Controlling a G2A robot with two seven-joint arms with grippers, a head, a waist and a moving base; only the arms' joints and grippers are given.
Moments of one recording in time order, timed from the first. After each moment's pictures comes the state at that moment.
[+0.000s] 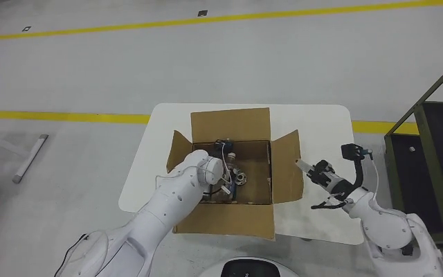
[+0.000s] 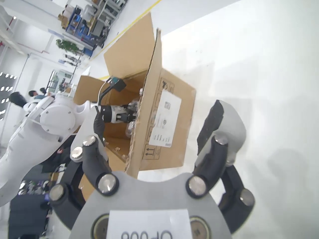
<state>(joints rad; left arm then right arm) 0.57 -1.54 -0.70 -0.85 0.73 0.14 -0.94 -1.52 -1.10 1.66 -1.95 -0.37 -0.01 0.71</state>
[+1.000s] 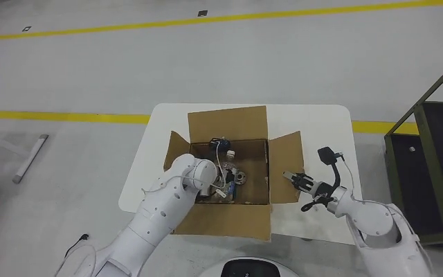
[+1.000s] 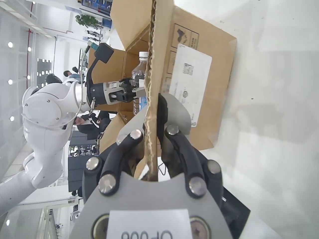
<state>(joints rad) 0.72 -1.45 -0.86 -1.18 0.82 0.16 -1.05 -1.43 -1.10 1.56 -1.82 -0.22 0.02 0.81</state>
